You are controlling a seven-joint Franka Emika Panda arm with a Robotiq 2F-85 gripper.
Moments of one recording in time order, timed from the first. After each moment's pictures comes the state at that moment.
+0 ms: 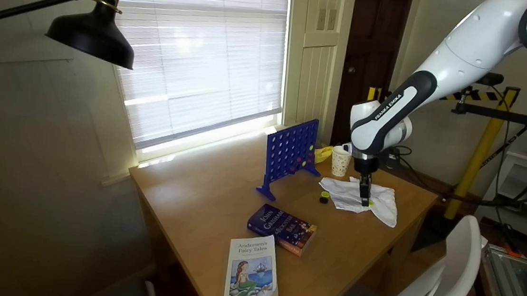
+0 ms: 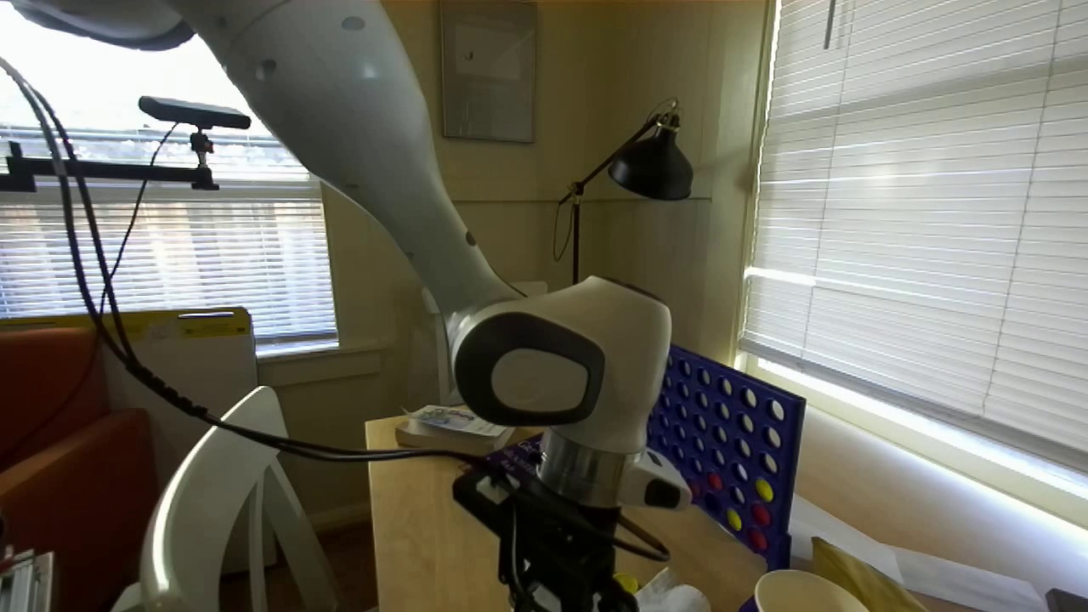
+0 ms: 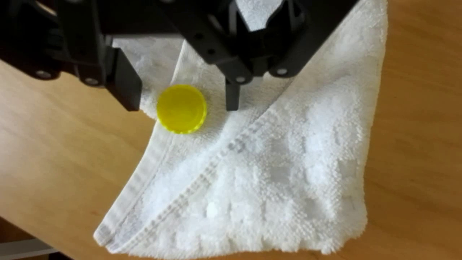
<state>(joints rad) -0.39 0.48 -0.17 -2.13 0.01 2.38 -0.61</state>
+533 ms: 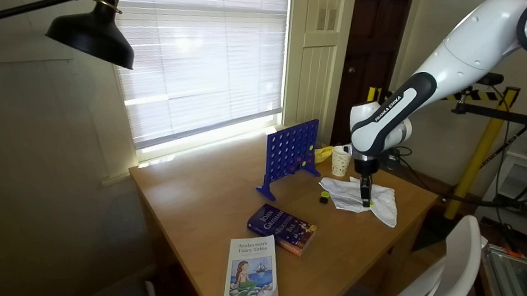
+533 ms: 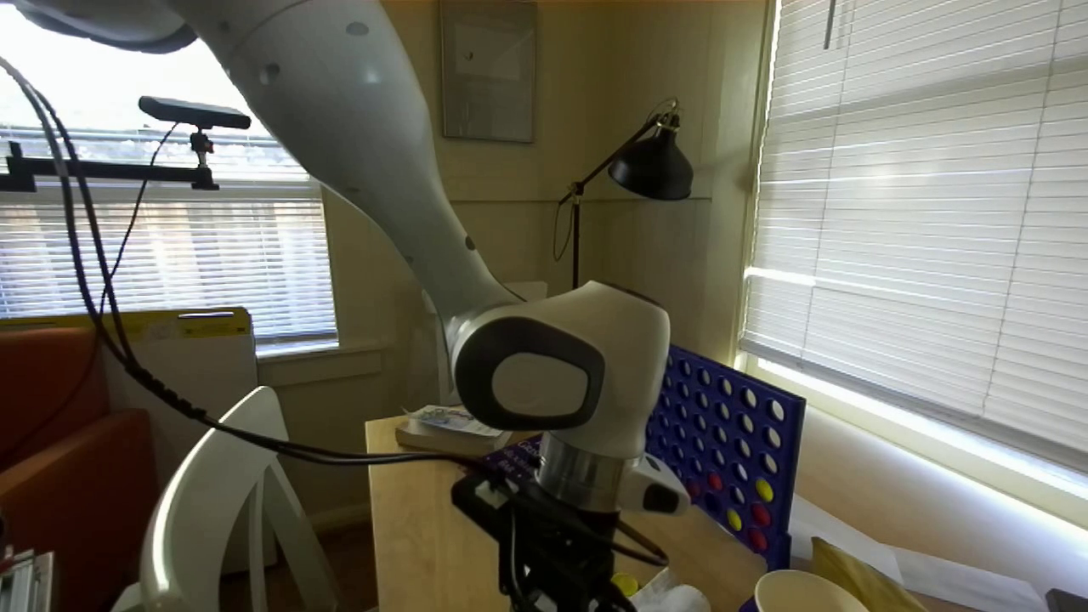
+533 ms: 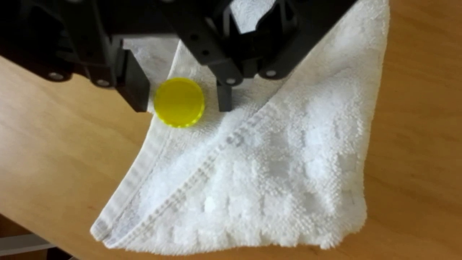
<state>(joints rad) -0.39 0.49 -0.17 -2.13 -0.01 2.38 -0.60</state>
